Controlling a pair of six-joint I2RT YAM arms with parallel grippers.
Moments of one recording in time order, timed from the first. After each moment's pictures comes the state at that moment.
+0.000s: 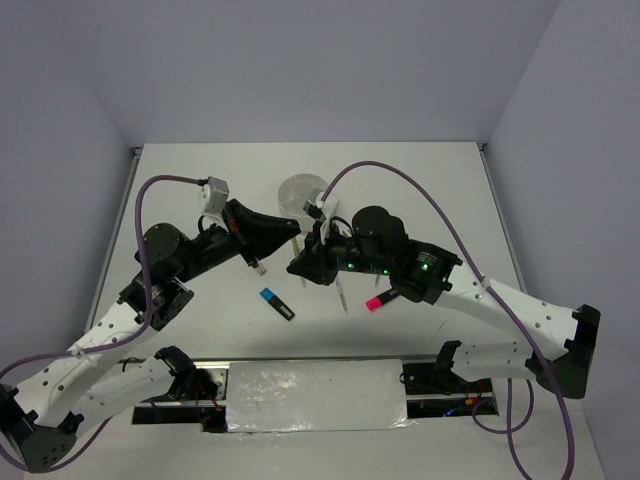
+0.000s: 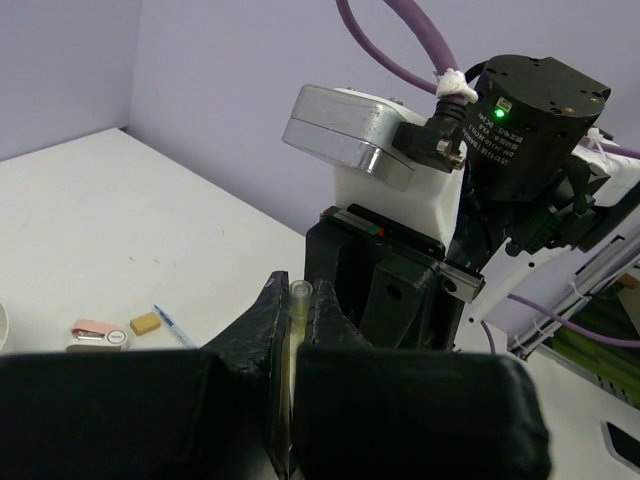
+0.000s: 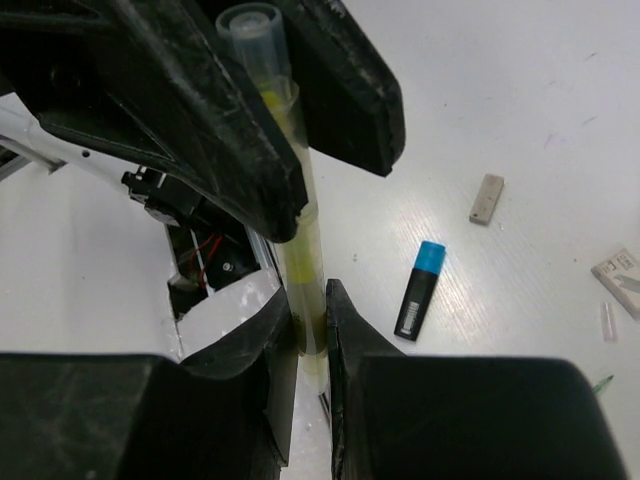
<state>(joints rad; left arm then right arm) -0.67 0.83 0.85 0.21 0.43 -0.50 1.02 1.15 1.14 -0.26 -0.22 0.24</state>
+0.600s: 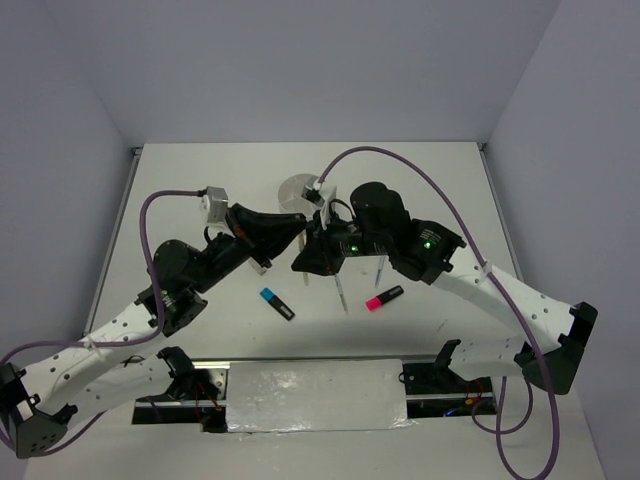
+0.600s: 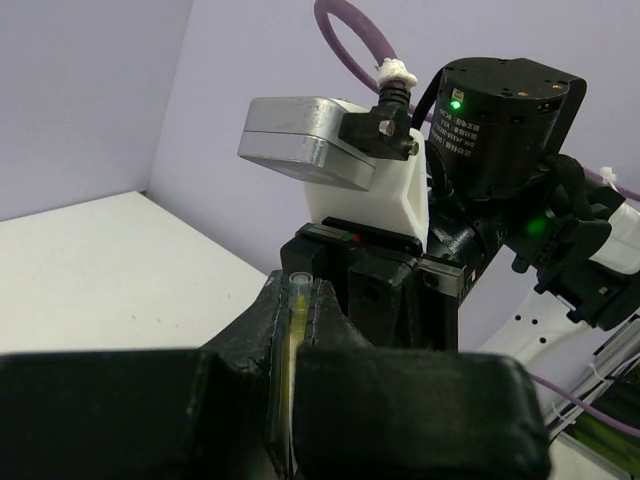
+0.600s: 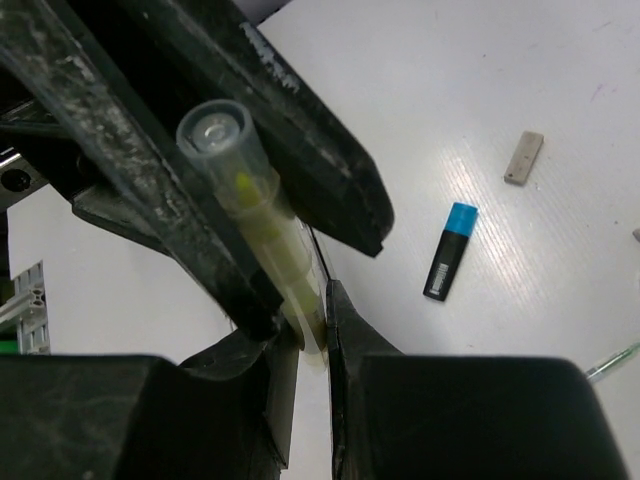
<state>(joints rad) -0.82 0.85 0.73 0.46 0.17 -0.50 0.91 1.22 1.31 -0.48 -0.41 0.27</state>
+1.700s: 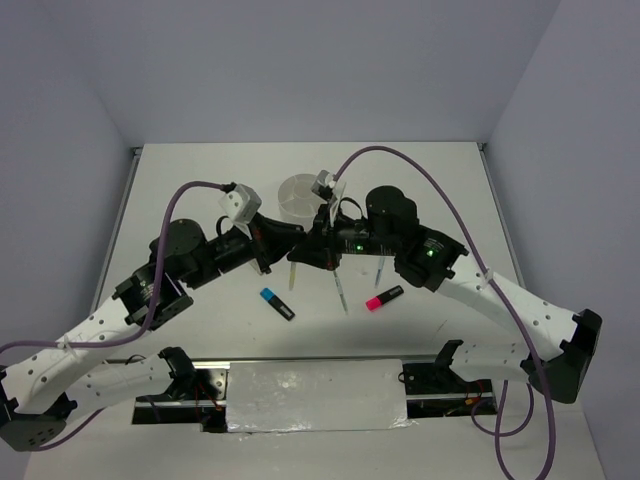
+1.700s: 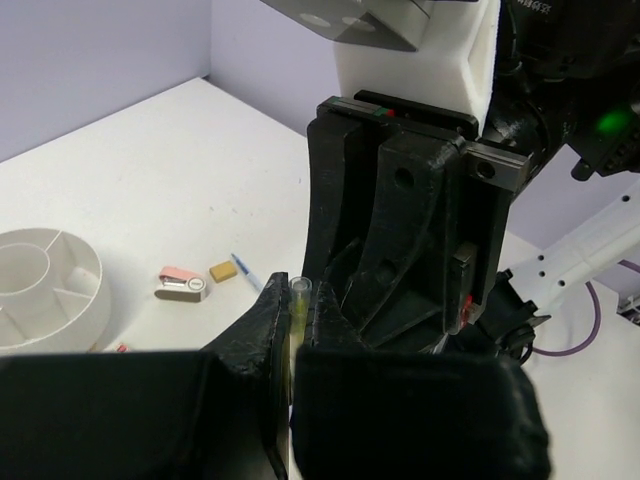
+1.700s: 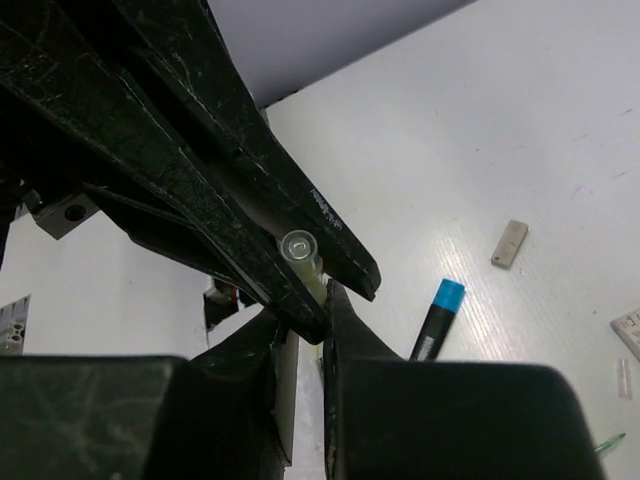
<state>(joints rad) -0.87 0.86 1.01 -0.10 0.13 -0.24 0.88 1.17 1.19 -0.22 -0.46 0.25</state>
